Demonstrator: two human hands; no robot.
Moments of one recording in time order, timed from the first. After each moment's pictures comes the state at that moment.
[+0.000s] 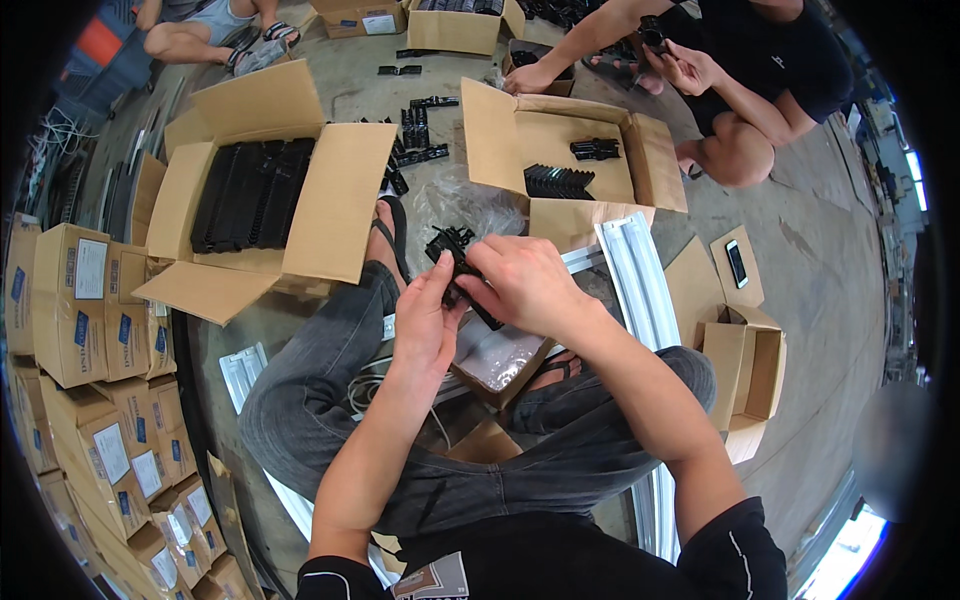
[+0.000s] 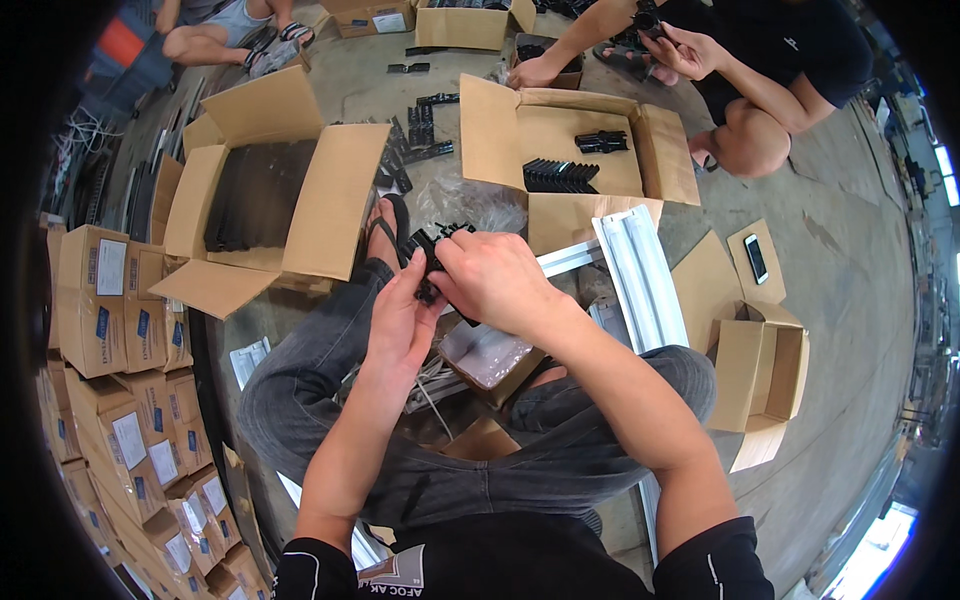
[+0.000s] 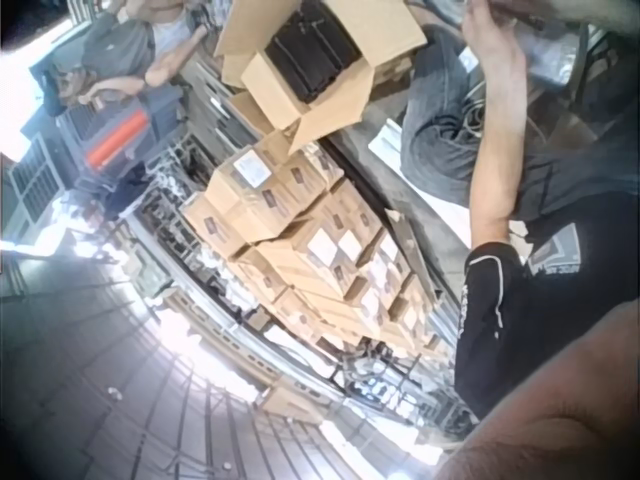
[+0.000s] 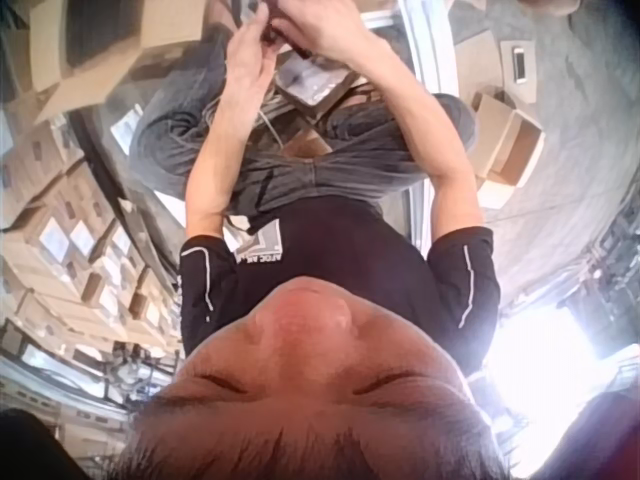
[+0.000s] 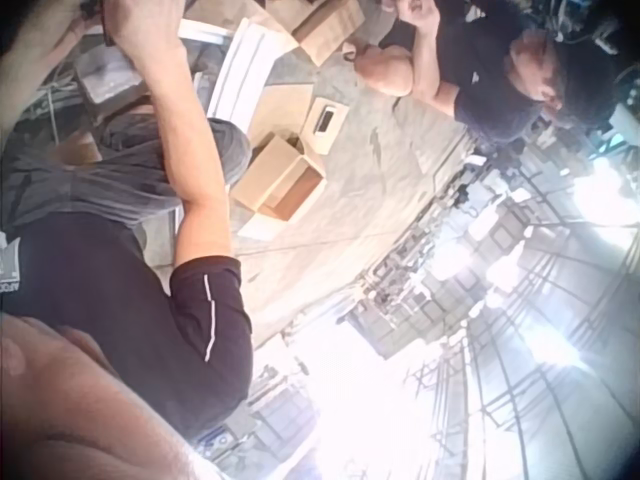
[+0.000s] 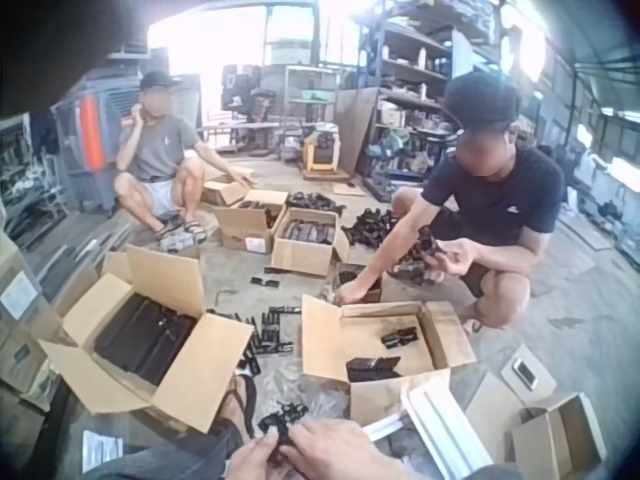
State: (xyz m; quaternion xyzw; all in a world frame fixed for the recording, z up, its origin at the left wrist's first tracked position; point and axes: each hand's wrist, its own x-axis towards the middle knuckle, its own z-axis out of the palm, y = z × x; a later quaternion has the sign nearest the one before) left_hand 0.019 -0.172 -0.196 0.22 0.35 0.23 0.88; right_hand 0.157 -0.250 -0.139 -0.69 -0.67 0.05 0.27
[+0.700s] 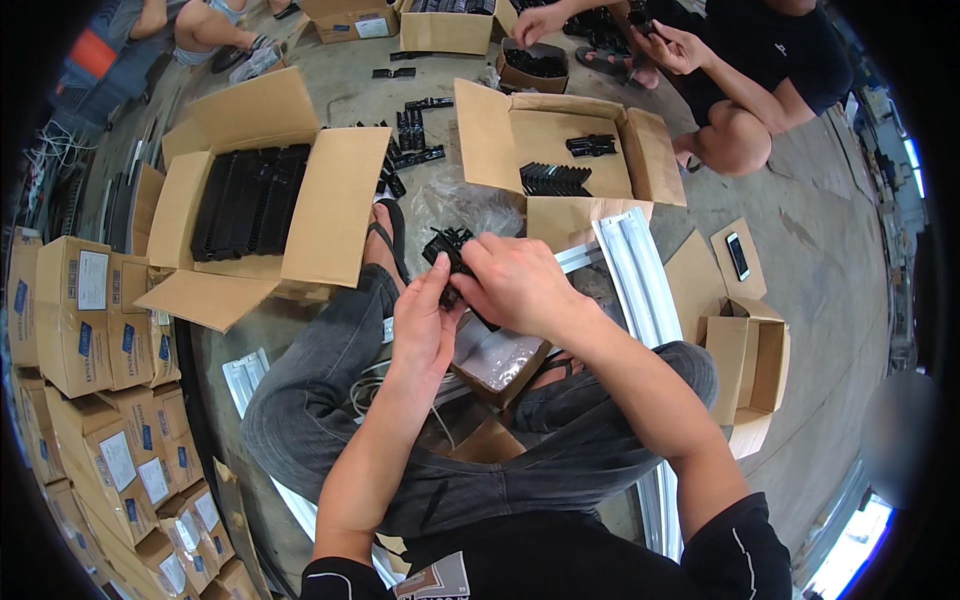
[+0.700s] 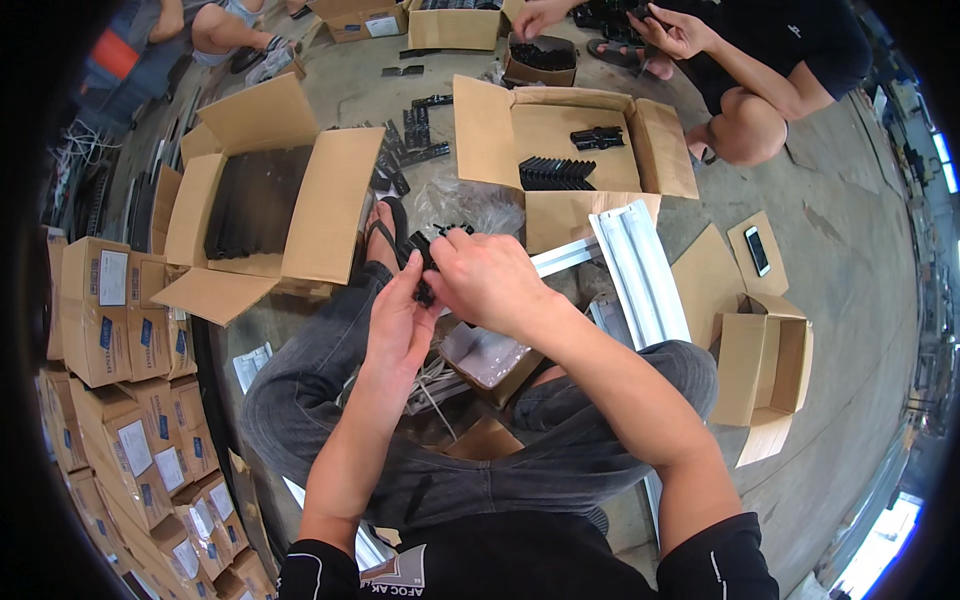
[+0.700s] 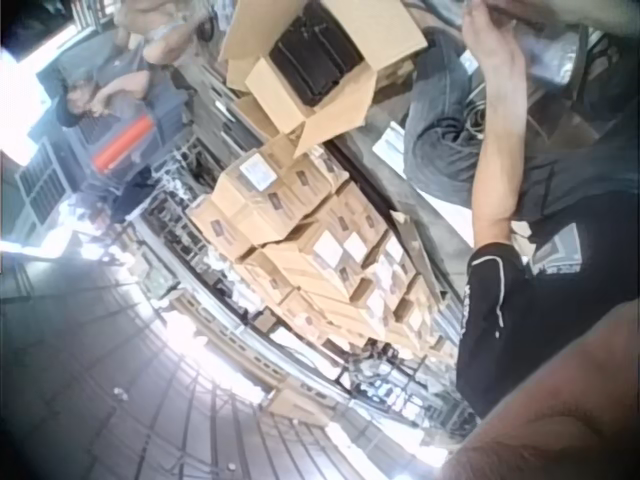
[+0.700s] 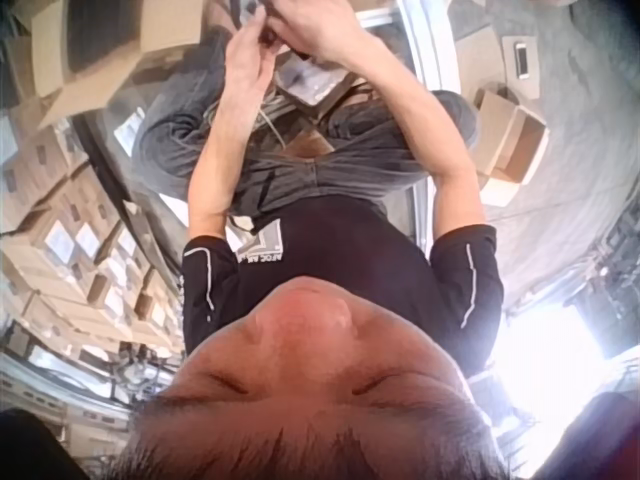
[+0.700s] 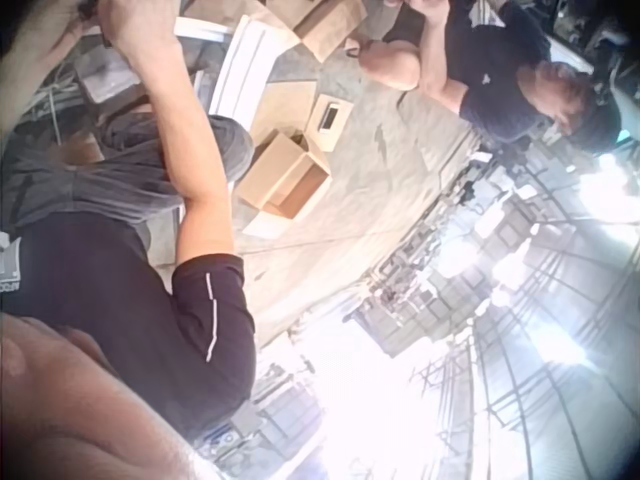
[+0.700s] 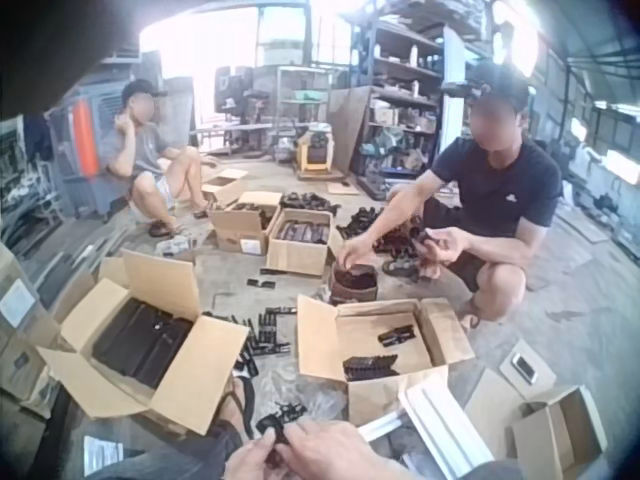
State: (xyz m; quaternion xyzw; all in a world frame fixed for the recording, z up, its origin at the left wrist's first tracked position) left_hand 0.018 -0.173 -0.194 0.22 0.34 0.23 0.89; right_hand 0.152 -0.250 -0.137 -0.72 -0.65 0.07 0.23
